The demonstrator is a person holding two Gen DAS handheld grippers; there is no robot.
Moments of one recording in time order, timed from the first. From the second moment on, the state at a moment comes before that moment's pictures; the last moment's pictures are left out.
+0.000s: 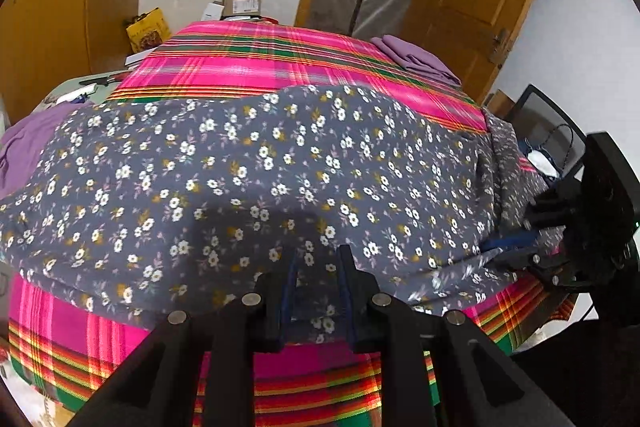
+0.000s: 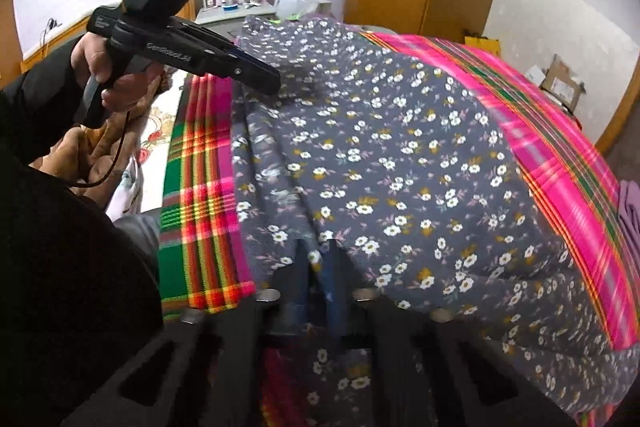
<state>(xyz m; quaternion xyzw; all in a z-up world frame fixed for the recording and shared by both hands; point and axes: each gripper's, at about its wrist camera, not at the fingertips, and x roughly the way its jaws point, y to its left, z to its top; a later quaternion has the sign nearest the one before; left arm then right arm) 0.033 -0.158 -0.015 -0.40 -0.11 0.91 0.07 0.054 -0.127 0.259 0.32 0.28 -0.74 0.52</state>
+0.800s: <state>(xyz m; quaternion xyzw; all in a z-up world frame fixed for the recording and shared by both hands) -0.009 -0.095 -0.015 -0.41 -0.11 0.89 0.15 -0.029 0.007 0.295 0.36 0.03 -0.88 0.31</state>
